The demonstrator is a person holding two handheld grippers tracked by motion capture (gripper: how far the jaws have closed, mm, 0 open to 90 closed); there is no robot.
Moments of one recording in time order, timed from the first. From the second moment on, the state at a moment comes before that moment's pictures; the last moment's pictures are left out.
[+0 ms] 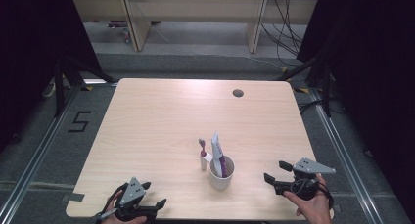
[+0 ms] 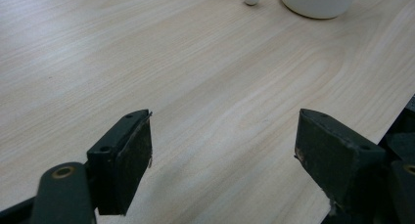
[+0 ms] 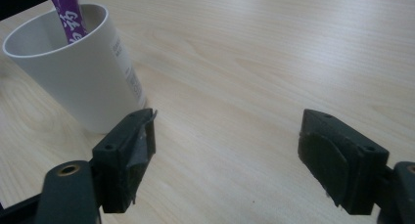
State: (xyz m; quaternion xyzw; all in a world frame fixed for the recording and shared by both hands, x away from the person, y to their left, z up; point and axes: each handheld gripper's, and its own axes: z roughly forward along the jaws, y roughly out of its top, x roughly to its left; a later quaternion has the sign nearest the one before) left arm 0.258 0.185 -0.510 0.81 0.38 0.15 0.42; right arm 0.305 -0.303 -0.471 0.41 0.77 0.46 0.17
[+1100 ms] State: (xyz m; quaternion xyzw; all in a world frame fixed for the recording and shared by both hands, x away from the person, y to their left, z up) left arm 0.259 0.186 -0.511 0.81 0.38 0.16 0.42; right arm 0.271 -0.314 -0.489 0.43 0.78 0.42 0.15
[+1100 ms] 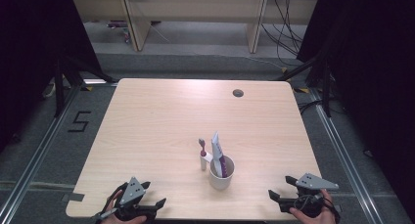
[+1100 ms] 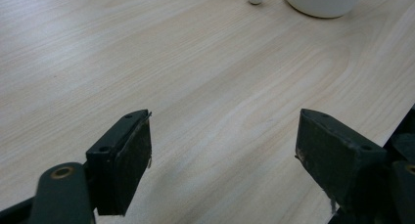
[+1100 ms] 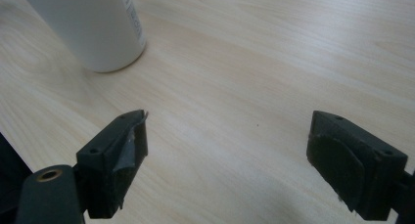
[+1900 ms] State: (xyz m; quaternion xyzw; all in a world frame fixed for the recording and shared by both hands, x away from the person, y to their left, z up) left arm 0.259 0.188 -0.509 0.82 0.37 0.16 0.41; right arm 0.254 -0.318 -0.493 0.45 0.78 0.41 0.14
